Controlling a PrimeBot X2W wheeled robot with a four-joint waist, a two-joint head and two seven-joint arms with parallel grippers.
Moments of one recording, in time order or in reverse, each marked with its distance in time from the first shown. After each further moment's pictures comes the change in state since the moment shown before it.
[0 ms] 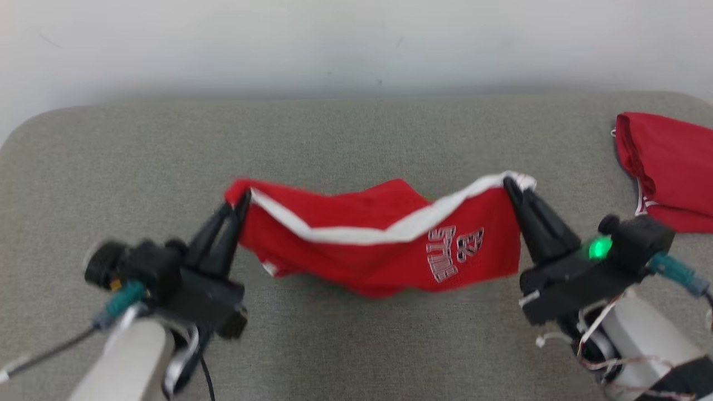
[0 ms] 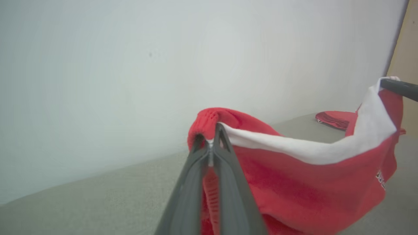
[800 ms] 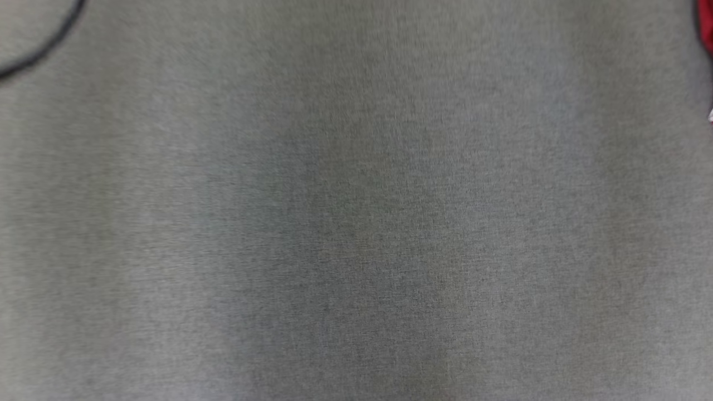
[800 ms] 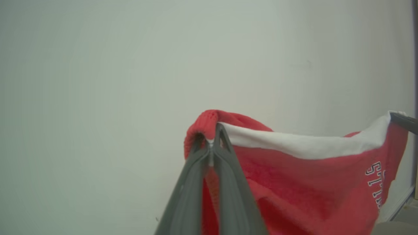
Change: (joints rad) left arm -1.371 0.028 -0.168 0.375 -0.281 0.000 0.162; right arm -1.203 -0.155 0.123 0.303 0.280 0.000 0.055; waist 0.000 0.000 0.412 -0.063
